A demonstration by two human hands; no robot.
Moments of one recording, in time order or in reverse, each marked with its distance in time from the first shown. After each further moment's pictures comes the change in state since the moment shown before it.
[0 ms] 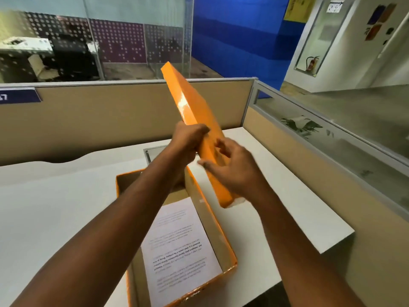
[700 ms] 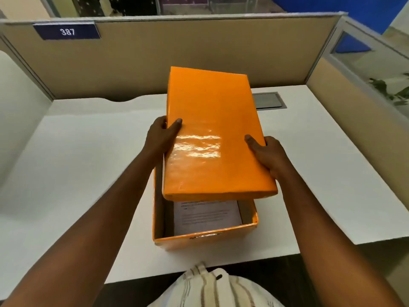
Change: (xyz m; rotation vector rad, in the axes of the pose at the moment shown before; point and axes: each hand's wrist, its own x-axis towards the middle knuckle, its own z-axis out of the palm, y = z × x) left_hand -0.043 -0.100 -0.143 0.567 0.332 0.008; right_hand 0.042 0.140 0.070 0.237 -0.288 0.418
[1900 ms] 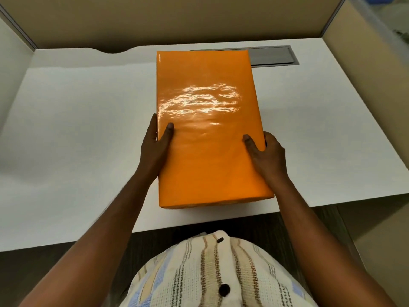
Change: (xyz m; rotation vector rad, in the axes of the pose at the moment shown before) left_hand -0.081 -0.103 -0.007 -0.126 0.035 -0.071; right_hand -0.074 0.071 0.060 -0.084 0.135 -0.143
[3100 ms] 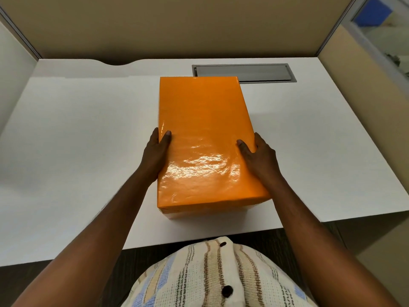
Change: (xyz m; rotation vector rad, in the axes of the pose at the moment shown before) left_hand 0.038 -0.007 -0.006 -0.075 -0.119 -0.126; right_hand 0.039 -0.017 0.014 -0.233 -0.077 -0.016
